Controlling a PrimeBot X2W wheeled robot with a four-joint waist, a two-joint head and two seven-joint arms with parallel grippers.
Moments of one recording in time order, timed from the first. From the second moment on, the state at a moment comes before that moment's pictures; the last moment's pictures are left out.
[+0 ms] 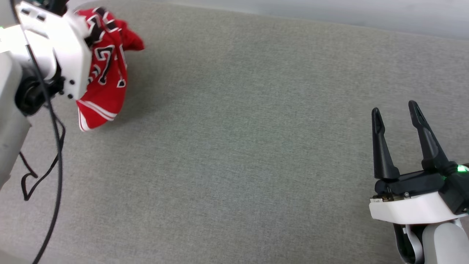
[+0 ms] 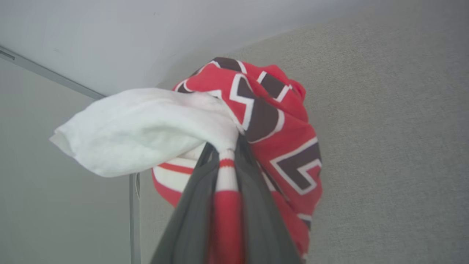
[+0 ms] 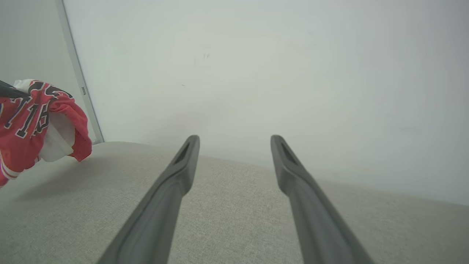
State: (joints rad) left arm -1.11 0.69 -0.74 0.55 -0.73 -0.13 0.52; right arm -0.15 -0.05 0.00 -0.12 0.05 0.13 -0.26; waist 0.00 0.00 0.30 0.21
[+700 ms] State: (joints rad) left arm -1.31 0.53 -1.13 0.20 -0.69 -0.13 0.53; right arm -0.16 -0.05 -0.04 -0.11 0.15 0.13 -0.26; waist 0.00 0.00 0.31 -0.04
